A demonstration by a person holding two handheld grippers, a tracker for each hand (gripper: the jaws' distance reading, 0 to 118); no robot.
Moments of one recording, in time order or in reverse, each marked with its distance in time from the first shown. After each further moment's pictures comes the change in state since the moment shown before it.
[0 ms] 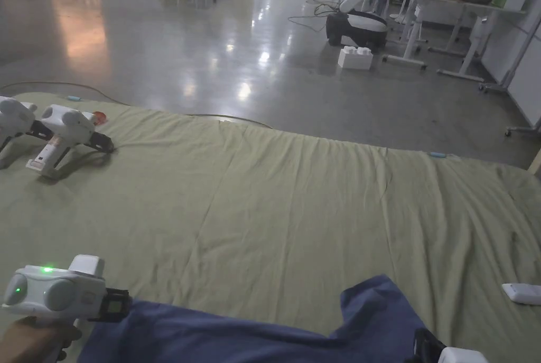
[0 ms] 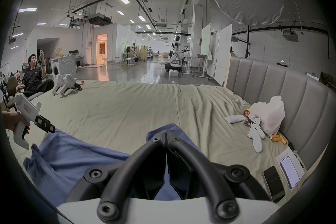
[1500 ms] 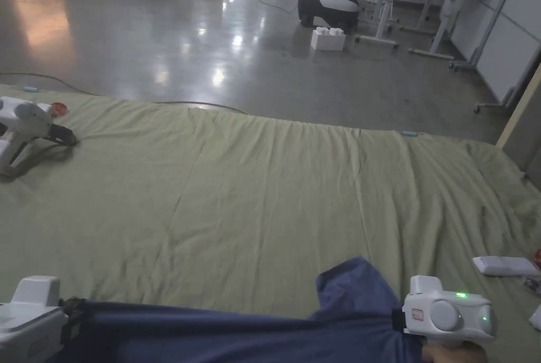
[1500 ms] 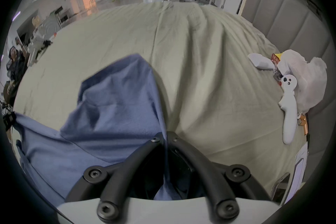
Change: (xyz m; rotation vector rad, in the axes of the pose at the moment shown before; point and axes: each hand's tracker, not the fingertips) left arm 0.033 -0.050 0.076 0.217 0.001 -0.022; right arm 0.100 -0.023 -0.209 -0.634 0.047 -0.044
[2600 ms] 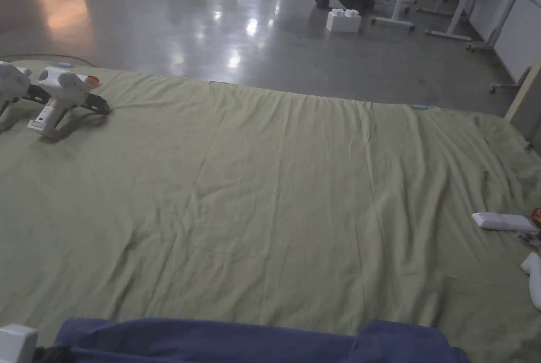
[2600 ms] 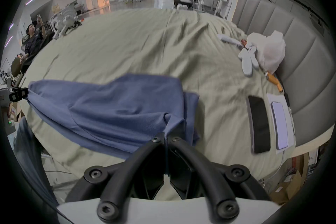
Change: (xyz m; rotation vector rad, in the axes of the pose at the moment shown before) left arm -0.019 -0.151 0.132 -0.105 -0.035 -0.151; right arm 0.008 -0.226 0.174 0.005 0.005 0.118
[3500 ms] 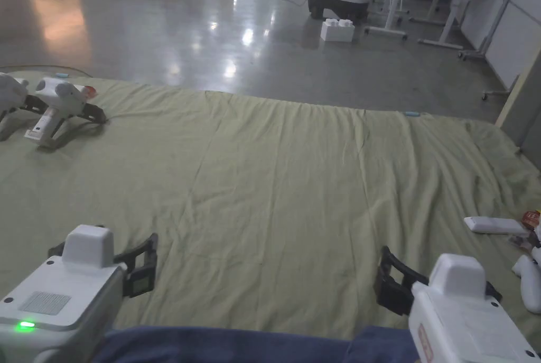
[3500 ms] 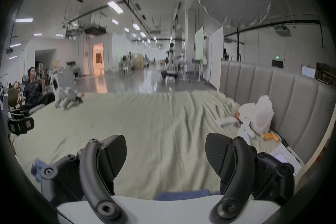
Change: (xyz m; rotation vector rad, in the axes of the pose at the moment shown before) left arm 0.089 0.123 0.035 0.588 0.092 0.050; right arm -0.089 0.106 0.065 0.761 -0.083 -0.141
